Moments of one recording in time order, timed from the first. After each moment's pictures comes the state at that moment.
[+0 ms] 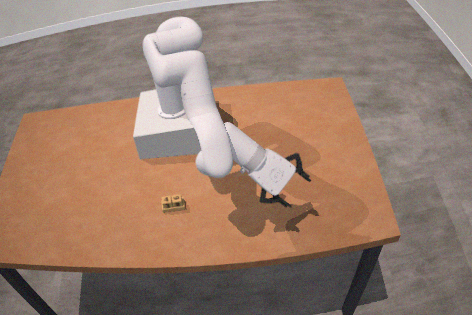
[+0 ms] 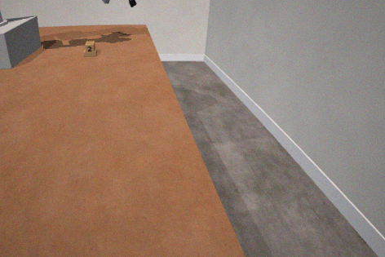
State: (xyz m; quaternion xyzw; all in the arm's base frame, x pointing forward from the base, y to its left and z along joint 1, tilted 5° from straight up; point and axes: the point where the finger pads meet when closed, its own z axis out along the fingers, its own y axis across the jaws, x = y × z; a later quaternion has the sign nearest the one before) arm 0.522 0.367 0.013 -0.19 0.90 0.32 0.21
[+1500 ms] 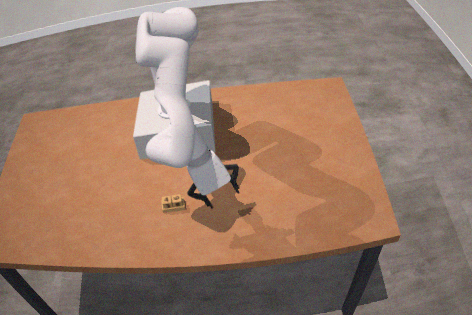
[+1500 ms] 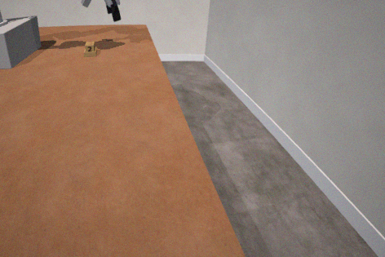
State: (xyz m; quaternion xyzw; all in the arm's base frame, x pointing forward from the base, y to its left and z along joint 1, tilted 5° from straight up) arm 0.456 0.152 -0.027 -0.15 0.98 0.13 0.07
